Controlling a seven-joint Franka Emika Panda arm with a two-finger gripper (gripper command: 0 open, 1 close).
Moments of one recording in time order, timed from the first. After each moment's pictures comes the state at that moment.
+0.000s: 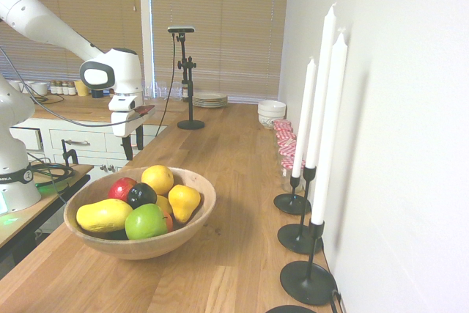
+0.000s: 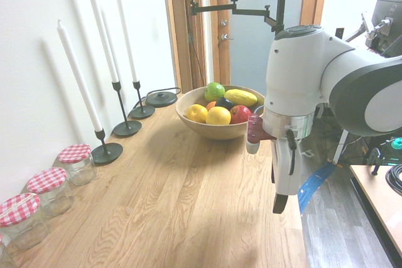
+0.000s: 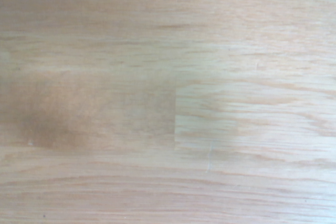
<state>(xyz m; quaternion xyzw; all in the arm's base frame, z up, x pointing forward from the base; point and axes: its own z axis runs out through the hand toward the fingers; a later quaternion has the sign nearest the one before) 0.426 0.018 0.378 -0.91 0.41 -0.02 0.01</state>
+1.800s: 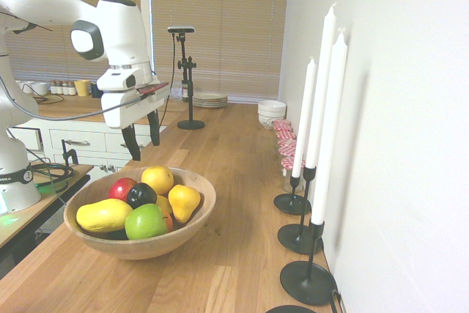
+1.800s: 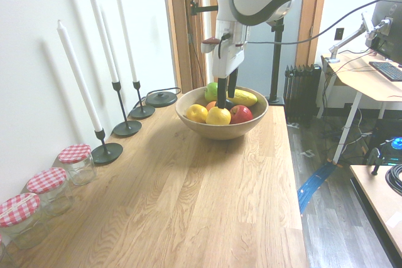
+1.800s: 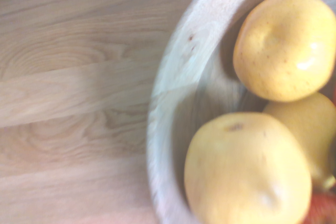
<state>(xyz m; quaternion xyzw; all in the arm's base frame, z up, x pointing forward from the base) 0.544 -0.238 0.484 -0.87 0.49 -0.03 0.04</state>
